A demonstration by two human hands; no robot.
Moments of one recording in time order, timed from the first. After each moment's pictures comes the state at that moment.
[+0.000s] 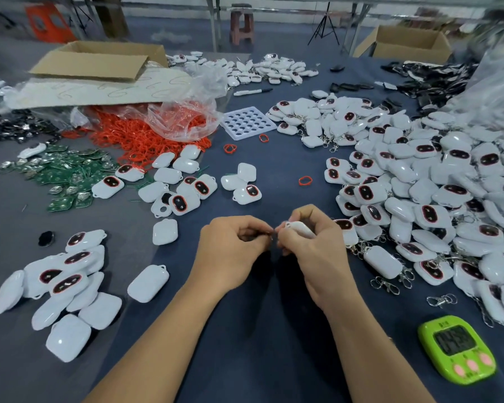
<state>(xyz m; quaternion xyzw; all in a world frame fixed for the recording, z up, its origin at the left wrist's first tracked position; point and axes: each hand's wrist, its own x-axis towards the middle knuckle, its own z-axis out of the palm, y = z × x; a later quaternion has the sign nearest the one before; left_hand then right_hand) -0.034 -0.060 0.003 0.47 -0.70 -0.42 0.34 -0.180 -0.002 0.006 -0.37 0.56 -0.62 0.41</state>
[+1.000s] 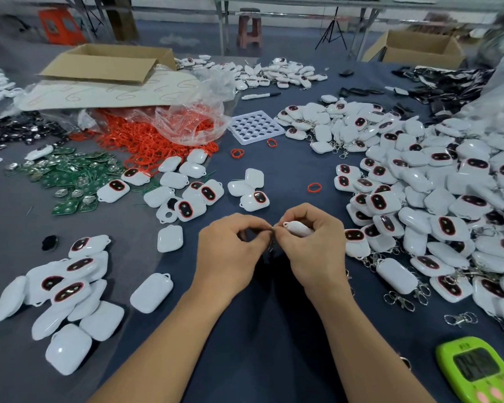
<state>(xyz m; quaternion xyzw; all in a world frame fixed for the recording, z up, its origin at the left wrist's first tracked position) -0.036 -0.068 0.008 0.49 -0.70 -0.32 0.40 -0.174 -0.033 -0.001 -0.46 0.64 -0.57 0.24</state>
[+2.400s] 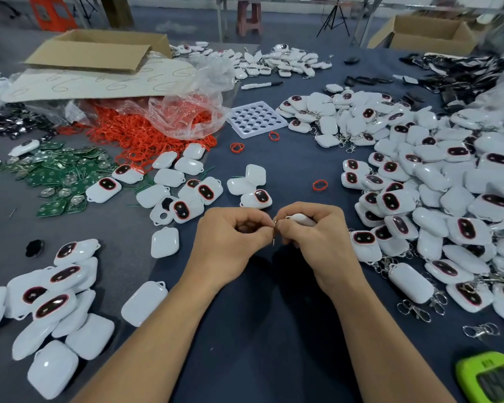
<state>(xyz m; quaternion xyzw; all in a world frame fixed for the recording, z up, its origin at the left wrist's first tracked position) -0.034 -0.094 0.008 0.43 -0.67 -0.46 0.39 -0.190 -0.052 0.003 -0.46 0.60 -0.53 0.38</state>
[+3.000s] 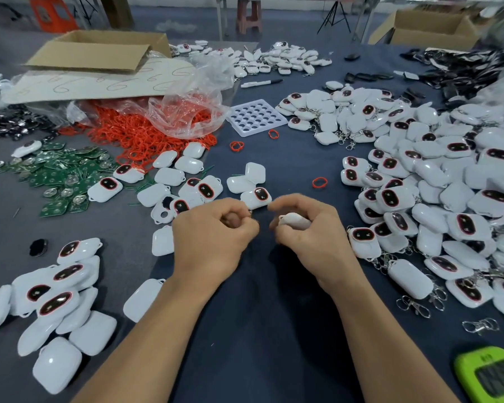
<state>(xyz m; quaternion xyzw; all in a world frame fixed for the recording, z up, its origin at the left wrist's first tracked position) -0.026 -0.091 0.011 0.55 -0.67 -0.27 0.42 -0.188 -0.046 0.008 -0.48 0.60 -0.51 0.38</state>
